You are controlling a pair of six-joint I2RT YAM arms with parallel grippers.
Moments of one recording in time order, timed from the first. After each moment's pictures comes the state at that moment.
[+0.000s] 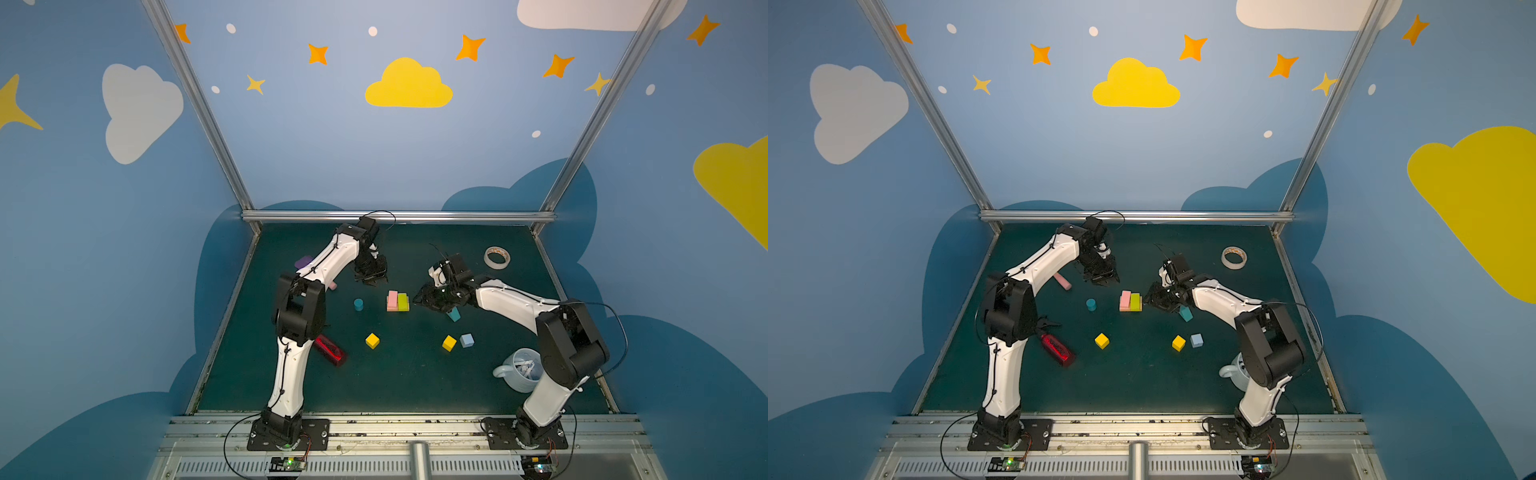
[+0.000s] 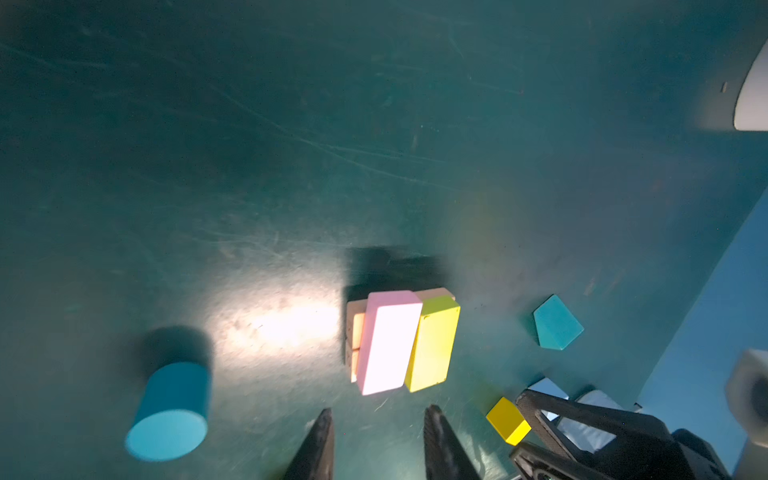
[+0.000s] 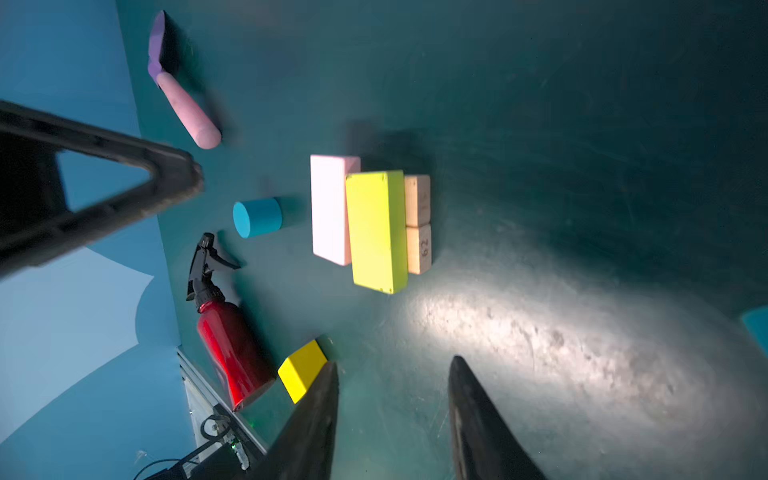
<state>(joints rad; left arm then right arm) -0.38 2.19 1.94 -1.10 0.37 -0.52 0.54 1.76 1.15 -0.37 -0.42 0.70</state>
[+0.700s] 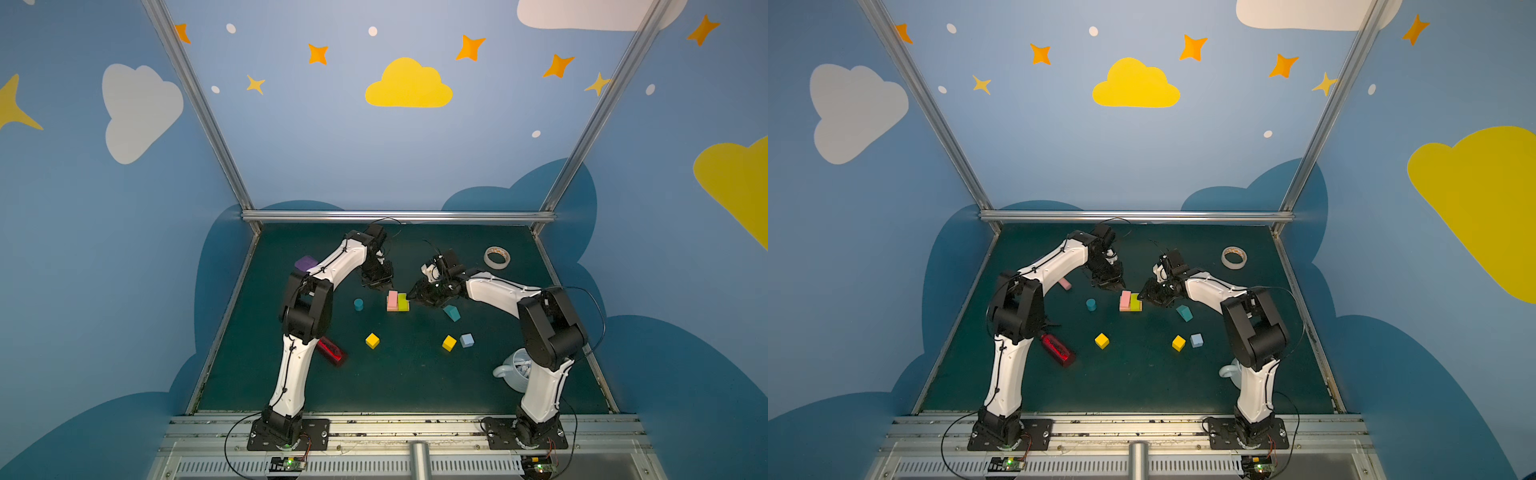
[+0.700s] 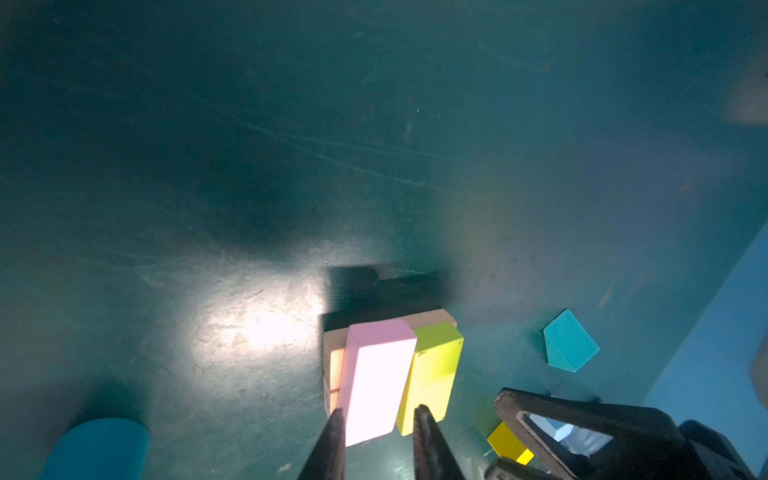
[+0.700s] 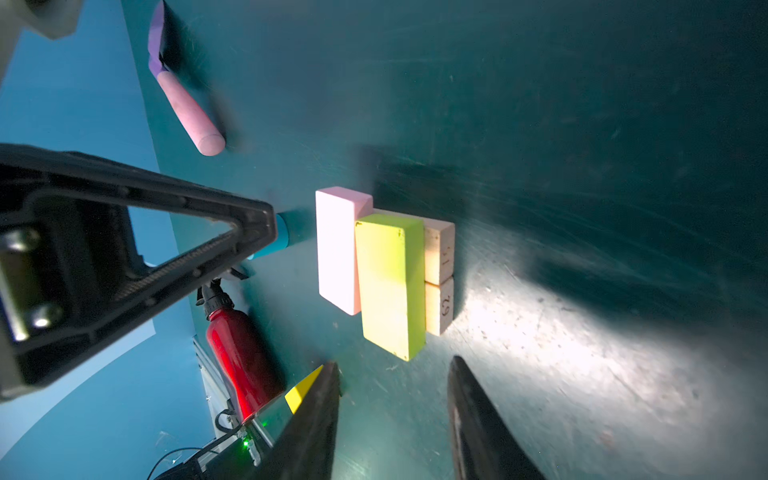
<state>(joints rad) -0.41 2.24 1.93 -1.04 0.38 -0.56 0.53 1.91 1.26 -0.36 -0.51 0.68</state>
